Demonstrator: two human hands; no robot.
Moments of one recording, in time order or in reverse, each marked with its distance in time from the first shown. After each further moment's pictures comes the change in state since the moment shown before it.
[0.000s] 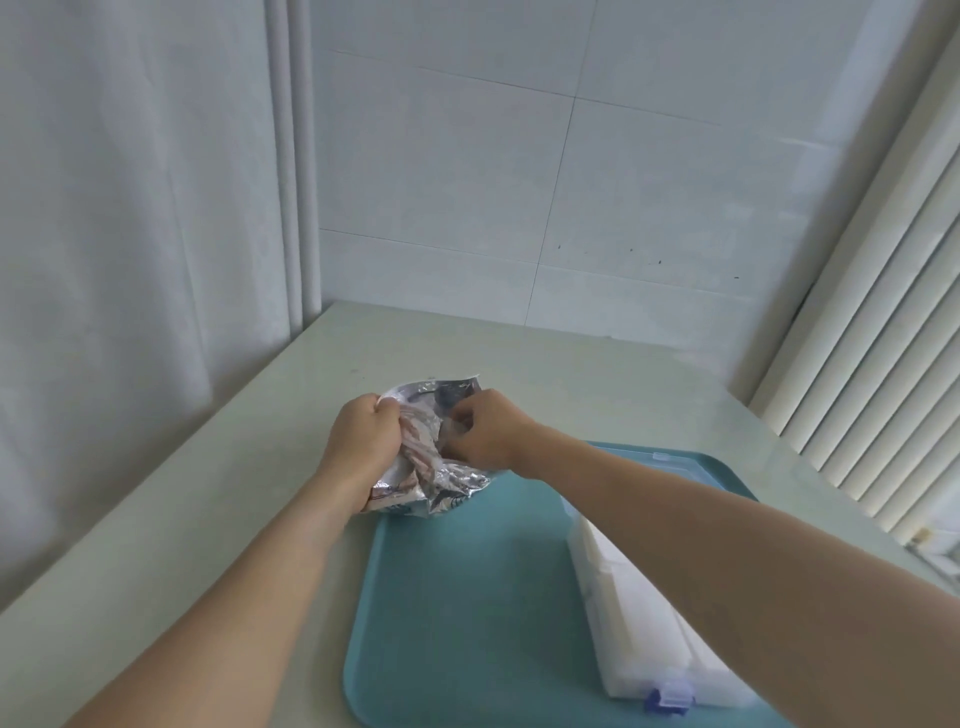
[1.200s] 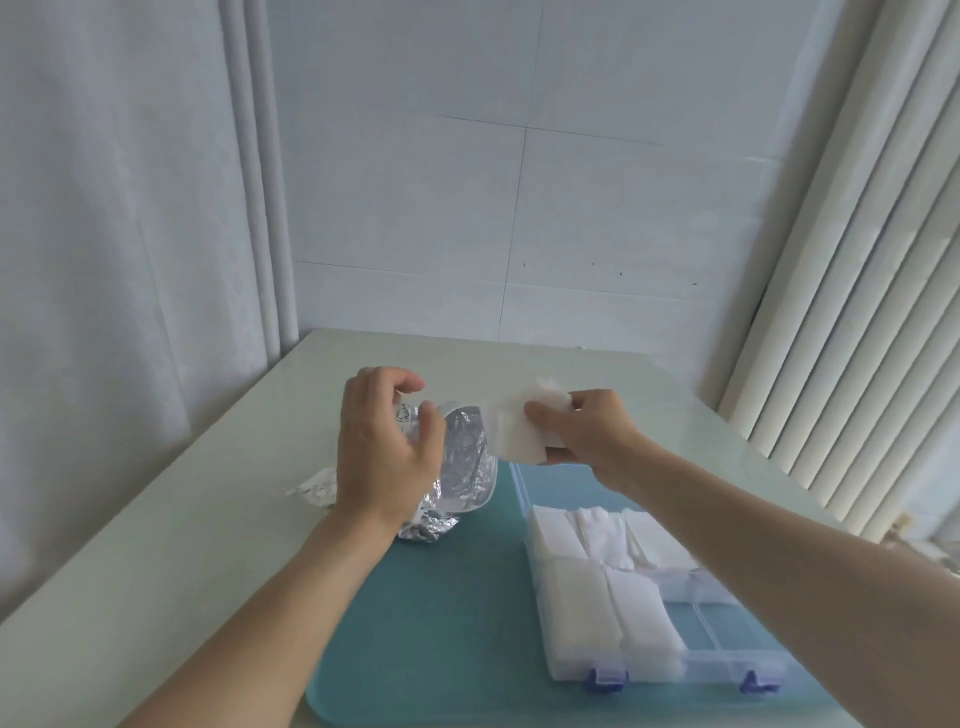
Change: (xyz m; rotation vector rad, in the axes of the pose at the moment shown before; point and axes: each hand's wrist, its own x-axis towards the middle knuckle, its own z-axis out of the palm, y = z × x) left_hand -0.052 0.034 0.034 0.101 0.315 0.802; right_hand -0.062 0.064 -0.082 0.691 0.340 0.231
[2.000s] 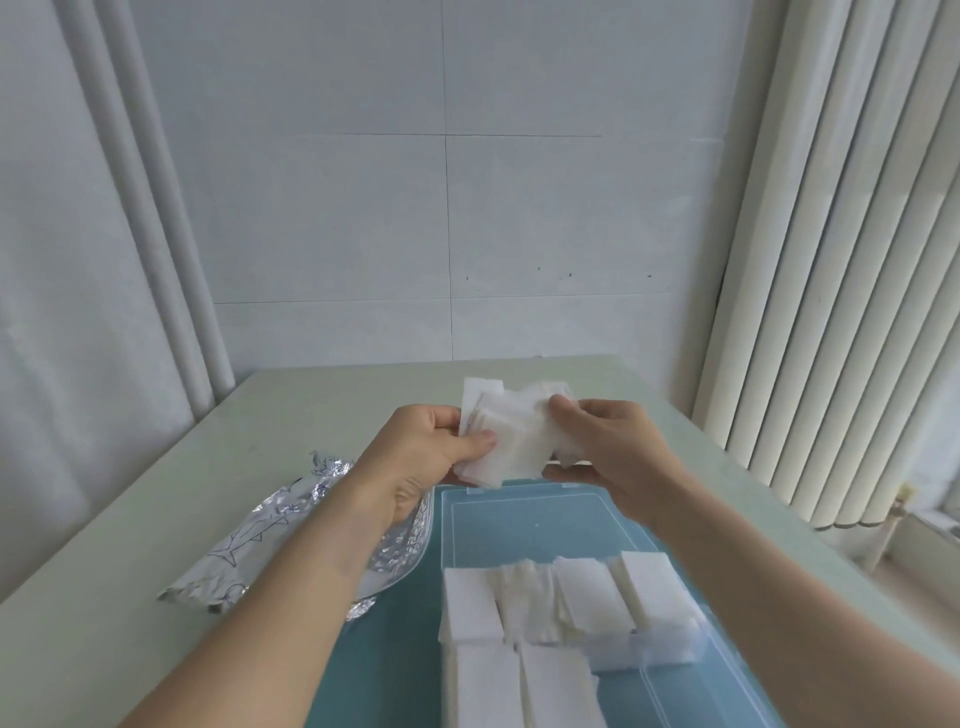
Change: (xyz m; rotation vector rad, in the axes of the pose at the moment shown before) left_hand 0.038 0.065 0.103 -0.551 -0.706 -0.783; right_hand 0.007 0.011 -0.091 0.254 0.038 -0.056
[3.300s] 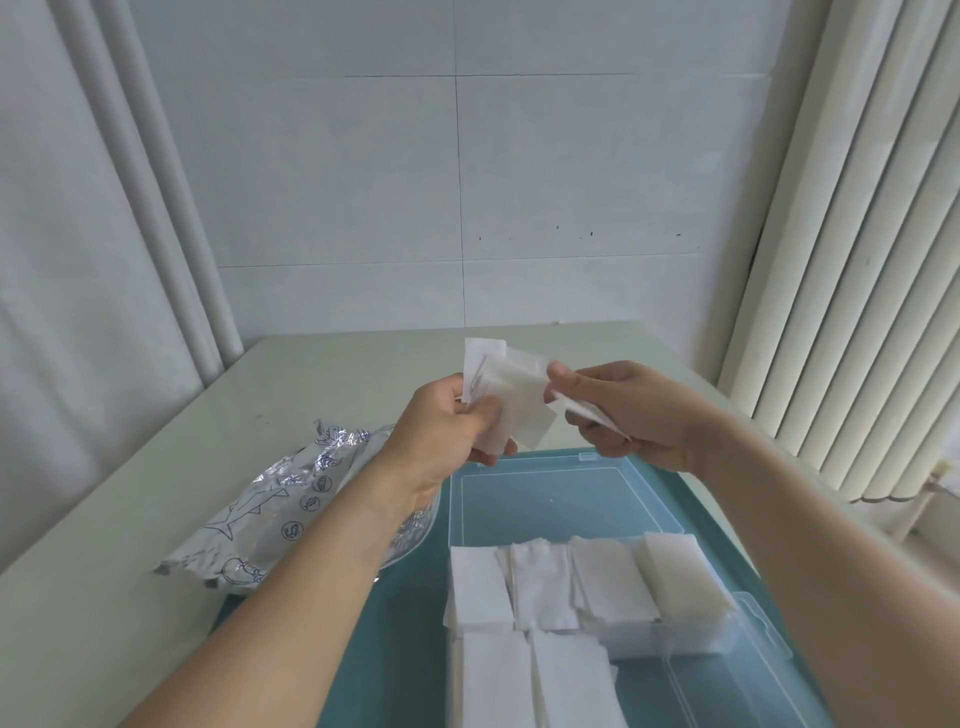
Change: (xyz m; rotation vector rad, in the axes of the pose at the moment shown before) left_hand 0.016 -0.024 0.006 0.081 -0.011 0.106; right_hand 0.037 -0.002 -0.020 -0.267 -0.406 0.069
